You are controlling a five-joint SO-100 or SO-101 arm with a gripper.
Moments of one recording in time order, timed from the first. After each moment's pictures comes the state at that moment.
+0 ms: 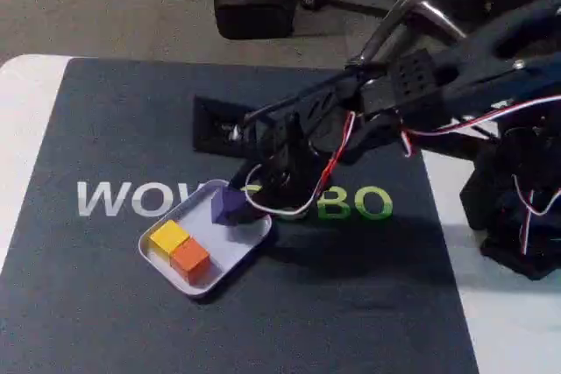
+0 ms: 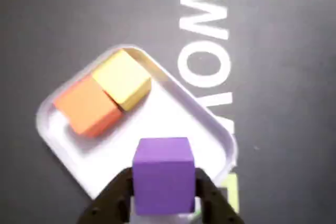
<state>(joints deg) 10.8 94.4 133.7 10.3 -101.9</state>
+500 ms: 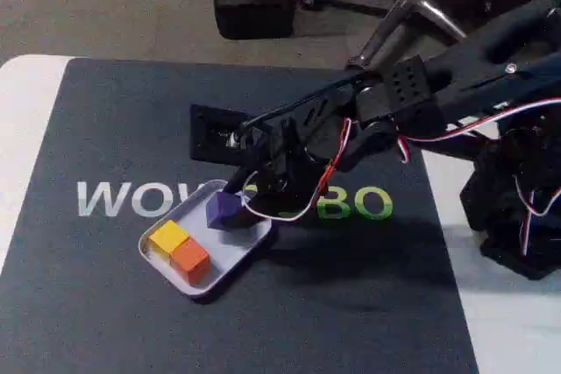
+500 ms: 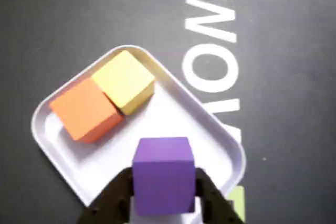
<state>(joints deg) 10.1 93.0 133.7 7.9 -102.5</state>
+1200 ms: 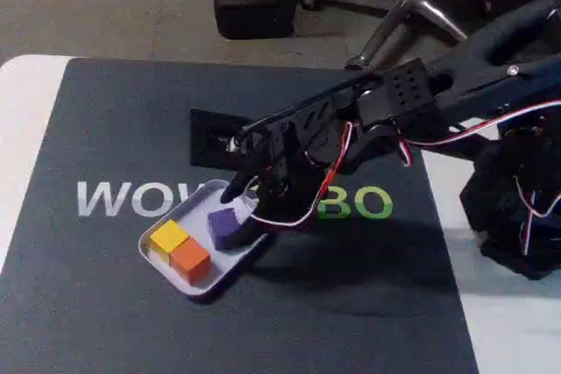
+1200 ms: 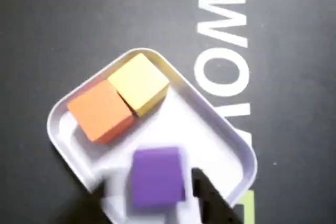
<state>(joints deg) 9.1 93.0 133.7 7.6 -102.3</state>
